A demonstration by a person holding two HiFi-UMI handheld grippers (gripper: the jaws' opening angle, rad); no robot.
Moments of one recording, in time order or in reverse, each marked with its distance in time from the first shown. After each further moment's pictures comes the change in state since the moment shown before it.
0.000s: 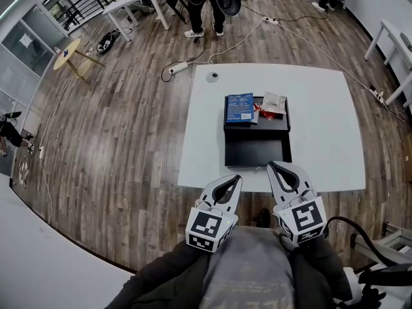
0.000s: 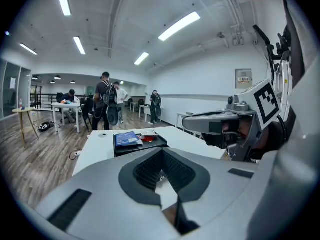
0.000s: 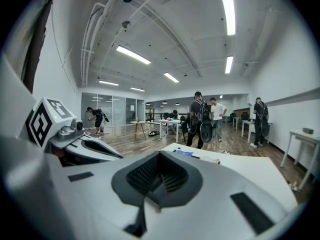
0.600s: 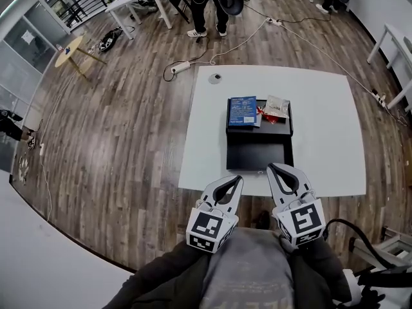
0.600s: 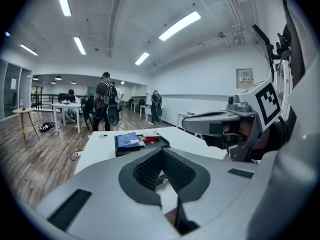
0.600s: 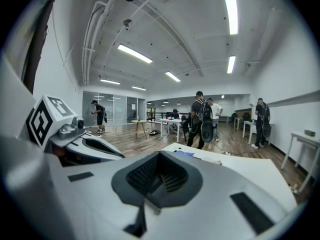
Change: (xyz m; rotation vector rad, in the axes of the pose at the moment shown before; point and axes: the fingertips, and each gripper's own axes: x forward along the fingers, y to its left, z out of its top) left arm 0.005 0.008 0.003 0.001 0.001 0.006; right arm 0.011 0.001 0.001 -0.014 0.011 0.011
